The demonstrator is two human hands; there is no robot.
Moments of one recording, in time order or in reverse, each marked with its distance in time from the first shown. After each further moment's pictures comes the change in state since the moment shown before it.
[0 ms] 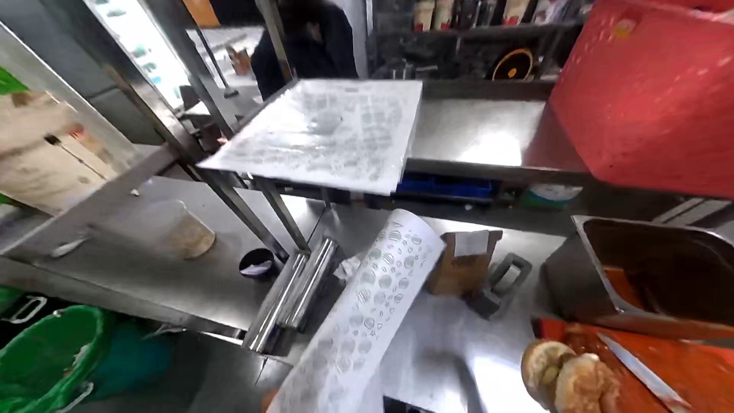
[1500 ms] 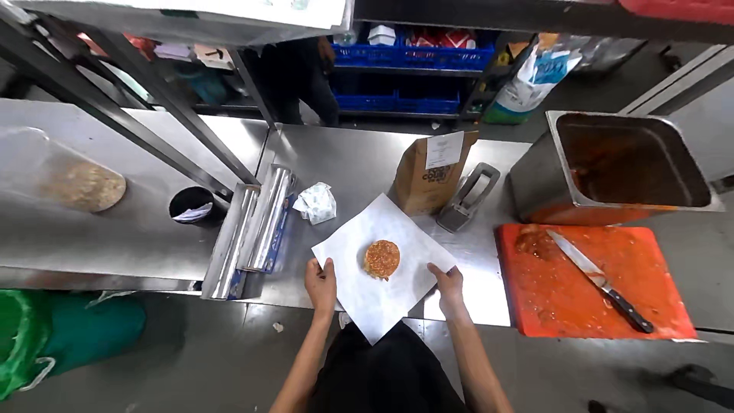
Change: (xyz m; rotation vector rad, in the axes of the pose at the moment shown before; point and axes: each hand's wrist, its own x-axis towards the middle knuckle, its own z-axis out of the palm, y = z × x) left_hand 0.055 -0.215 0.044 0.583 -0.343 -0.266; right_hand 0.078 0.172 -0.030 -0.923 0.391 0.138
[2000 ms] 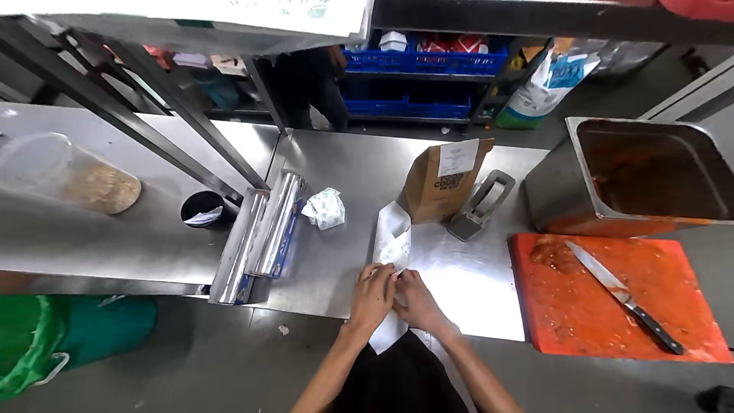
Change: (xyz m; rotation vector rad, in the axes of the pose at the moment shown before) left_hand -0.033 0.035 0.042 0.461 -0.418 0.616; right_hand -0.043 -0.027 0.042 -0.744 -0.628 -0.699
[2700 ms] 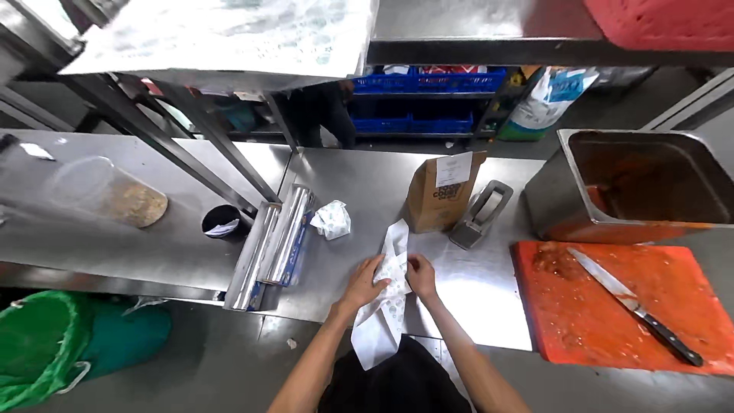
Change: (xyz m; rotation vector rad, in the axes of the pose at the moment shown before) left_hand 0.042 -0.055 -0.011 -0.174 -0.292 -0.112; right_hand 0.067 0.041 0.014 0.400 0.360 0.333
